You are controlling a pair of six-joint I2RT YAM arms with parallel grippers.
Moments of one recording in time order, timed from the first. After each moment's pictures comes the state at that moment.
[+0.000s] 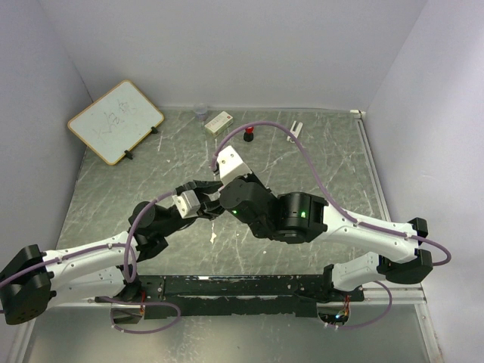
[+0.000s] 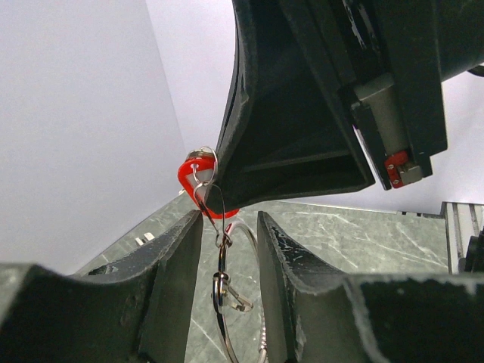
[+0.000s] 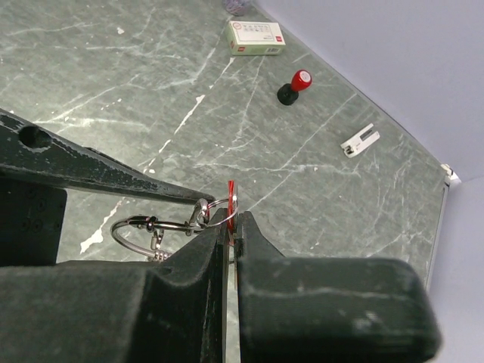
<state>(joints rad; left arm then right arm) -0.98 1.01 0.45 1.00 0.17 0.13 1.38 1.34 1.53 -0.78 0.93 0.06</state>
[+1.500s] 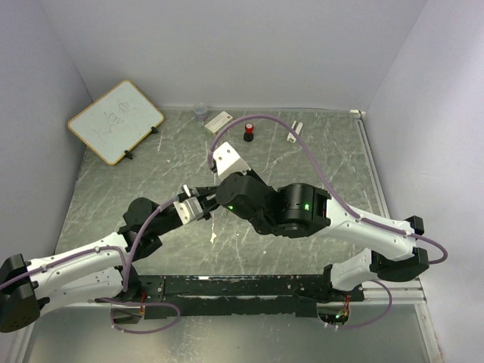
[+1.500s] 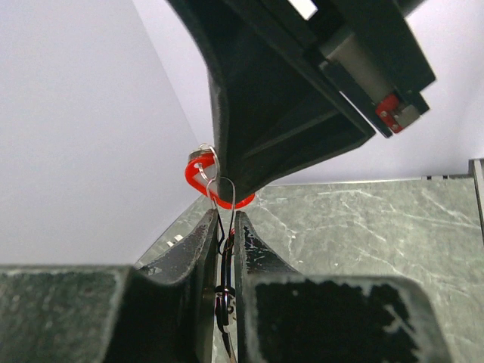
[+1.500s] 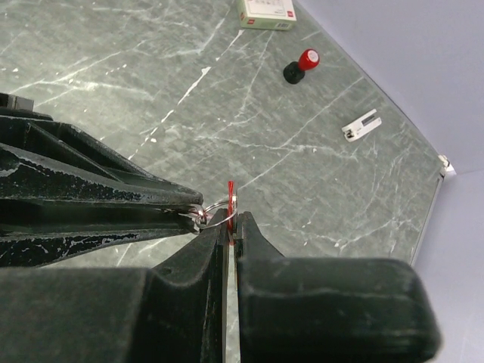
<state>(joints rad) -0.98 0.92 0.51 0.80 0.21 0.30 1.38 1.41 1.72 -1.02 0.89 0.11</state>
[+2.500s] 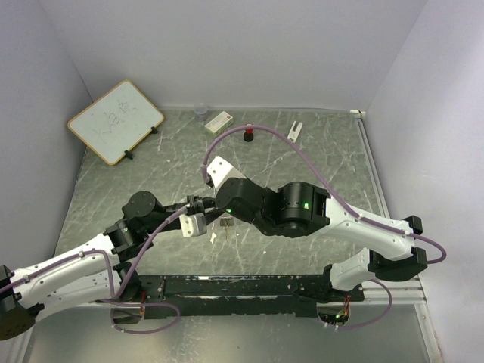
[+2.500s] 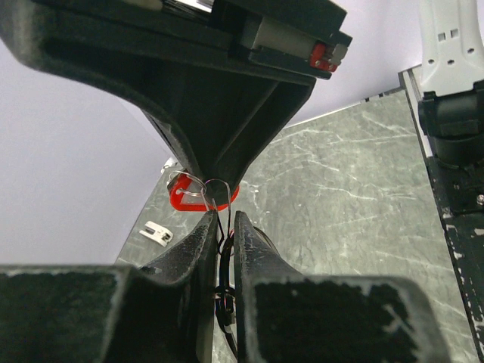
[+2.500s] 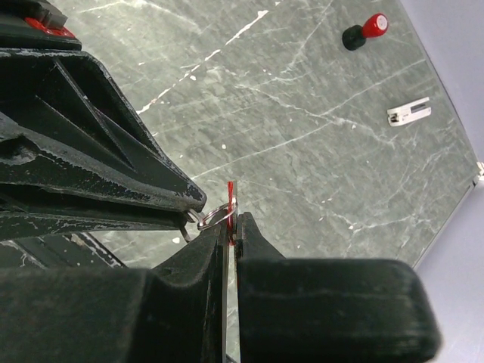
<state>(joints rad) -0.98 0.82 0.60 0.39 0.44 0.47 1.38 1.43 1.76 -1.19 0.67 0.10</state>
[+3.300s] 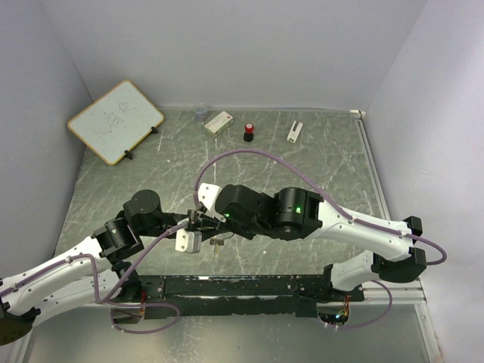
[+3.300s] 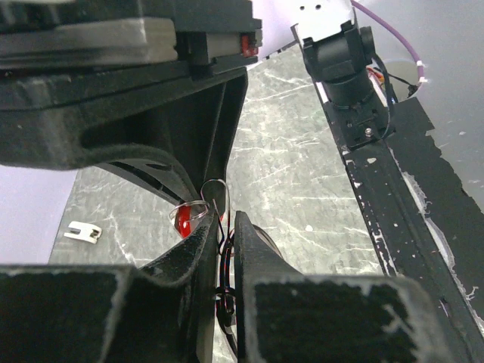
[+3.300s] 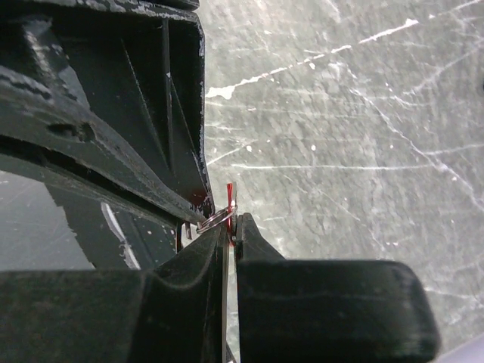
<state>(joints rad) -0.97 0.74 0.66 -0.02 0.66 0.58 1.36 1.39 1.60 -1.11 0.28 -0.06</state>
